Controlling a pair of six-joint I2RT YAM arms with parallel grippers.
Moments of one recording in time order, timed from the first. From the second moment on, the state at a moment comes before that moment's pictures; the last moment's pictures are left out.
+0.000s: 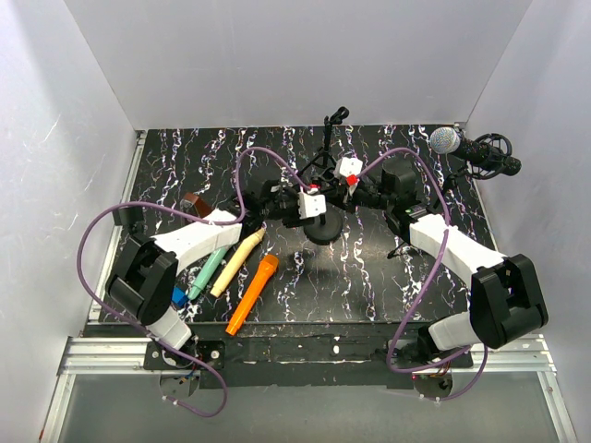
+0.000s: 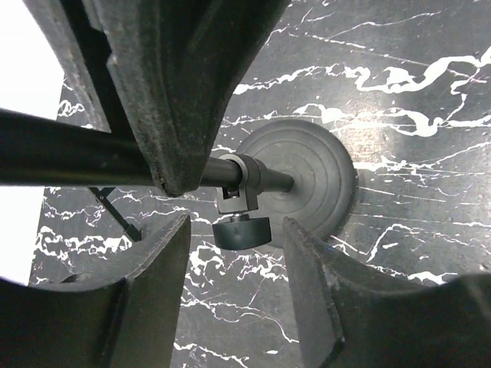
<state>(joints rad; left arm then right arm) -0.64 1.61 1.06 0.05 0.50 0.81 0.45 1.40 0.90 0.28 -0.83 -0.42</state>
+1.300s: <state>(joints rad) -0.44 1.77 1.35 -0.24 0.72 0.28 0.42 1.33 0.87 0.14 -0.81 -0.38</state>
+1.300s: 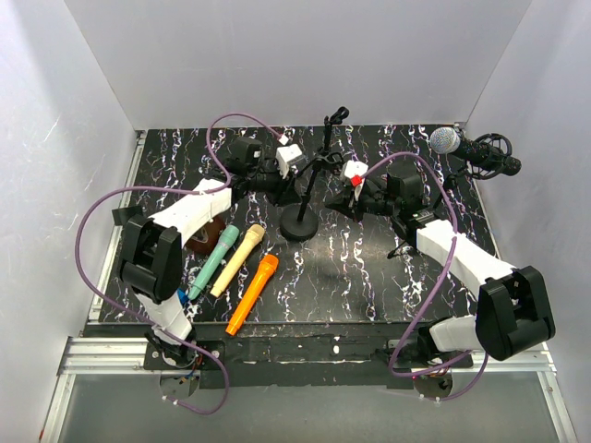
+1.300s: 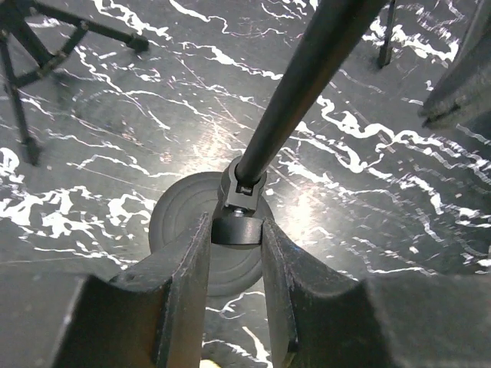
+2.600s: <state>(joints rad) -0.44 1.86 1.37 -0.23 0.72 0.42 0.42 1.15 0.96 -0.28 -0.80 -0.32</state>
